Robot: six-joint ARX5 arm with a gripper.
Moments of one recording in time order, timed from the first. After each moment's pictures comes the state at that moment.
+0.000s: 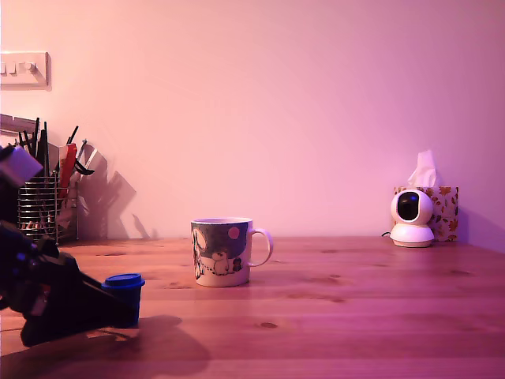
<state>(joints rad) -0.33 1.80 0.23 1.08 0.53 0.27</state>
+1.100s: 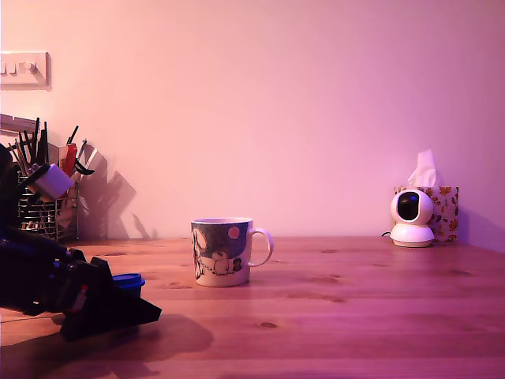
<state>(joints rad) -0.33 1.92 0.35 1.08 0.57 0.21</state>
